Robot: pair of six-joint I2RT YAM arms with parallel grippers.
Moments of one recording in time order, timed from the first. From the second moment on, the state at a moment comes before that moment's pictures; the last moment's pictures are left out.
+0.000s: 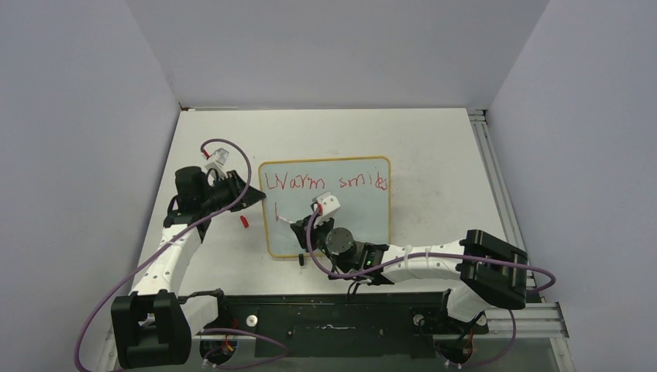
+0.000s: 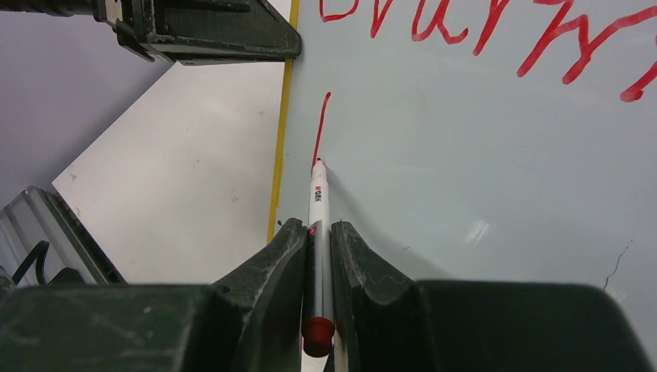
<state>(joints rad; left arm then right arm) 0.05 1.09 0.66 -0.12 0.72 -0.46 1.23 1.52 0.73 0.61 0.47 0.38</state>
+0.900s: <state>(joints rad) 0.05 1.09 0.66 -0.12 0.72 -0.46 1.26 1.48 0.67 0.61 0.51 0.41</state>
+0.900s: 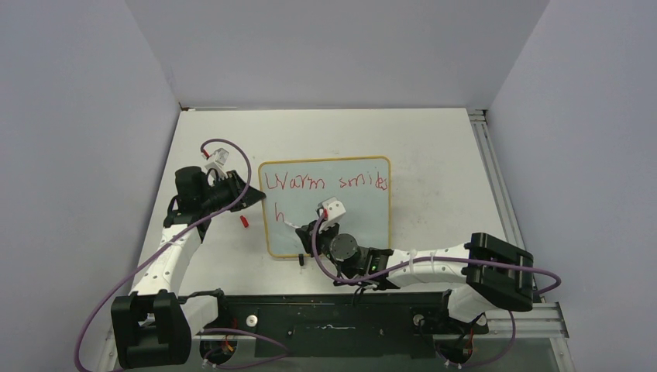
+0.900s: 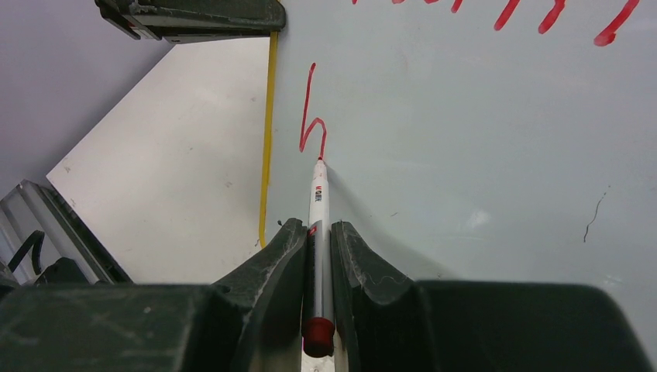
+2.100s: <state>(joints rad) 0.05 1.09 0.66 -0.12 0.72 -0.46 1.27 1.44 0.67 0.56 0.58 0.39</state>
